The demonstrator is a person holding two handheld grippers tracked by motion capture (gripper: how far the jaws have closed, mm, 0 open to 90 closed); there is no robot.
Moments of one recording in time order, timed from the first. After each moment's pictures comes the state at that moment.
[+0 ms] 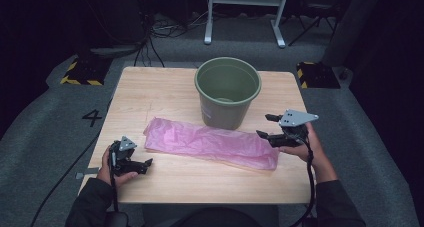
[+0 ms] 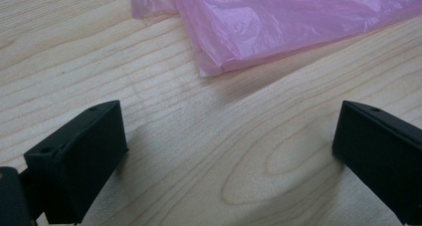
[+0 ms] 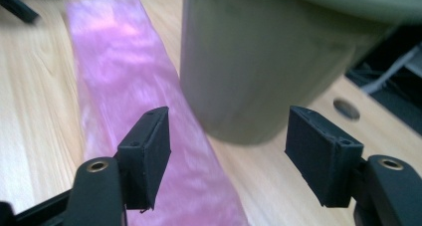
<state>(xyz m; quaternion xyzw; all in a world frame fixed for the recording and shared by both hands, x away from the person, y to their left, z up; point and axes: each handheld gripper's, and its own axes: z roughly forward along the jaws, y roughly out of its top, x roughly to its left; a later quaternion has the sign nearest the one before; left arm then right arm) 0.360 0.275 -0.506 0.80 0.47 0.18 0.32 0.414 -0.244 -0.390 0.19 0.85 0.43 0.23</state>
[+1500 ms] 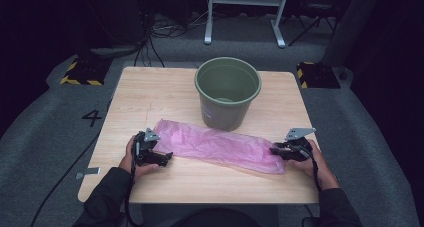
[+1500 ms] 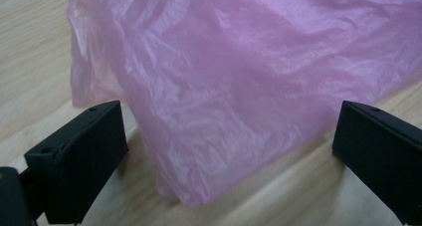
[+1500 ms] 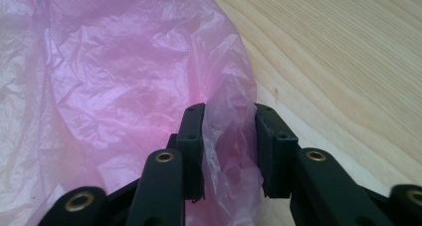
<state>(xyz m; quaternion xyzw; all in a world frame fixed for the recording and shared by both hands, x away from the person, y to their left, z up) 0.400 0.215 -0.505 0.83 0.41 0.16 0.33 0.426 -0.301 -0.491 0.29 0.88 0.35 0.12</state>
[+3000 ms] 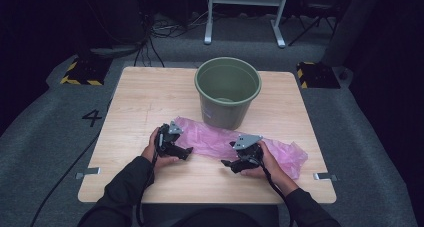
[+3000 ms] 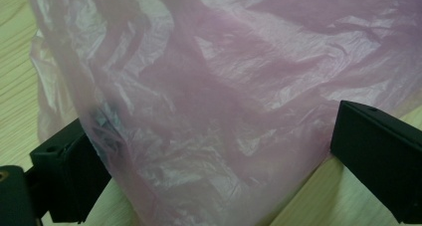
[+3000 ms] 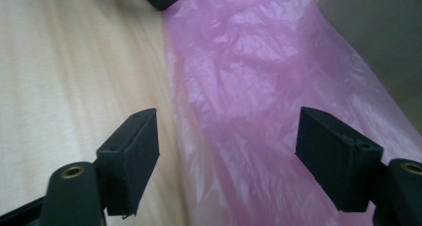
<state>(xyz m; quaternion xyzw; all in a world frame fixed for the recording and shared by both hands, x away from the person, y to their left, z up) 0.429 0.152 -0.504 0.85 0.36 0.15 0.34 0.397 -0.142 -0.484 0.19 0.90 0.38 0.14</state>
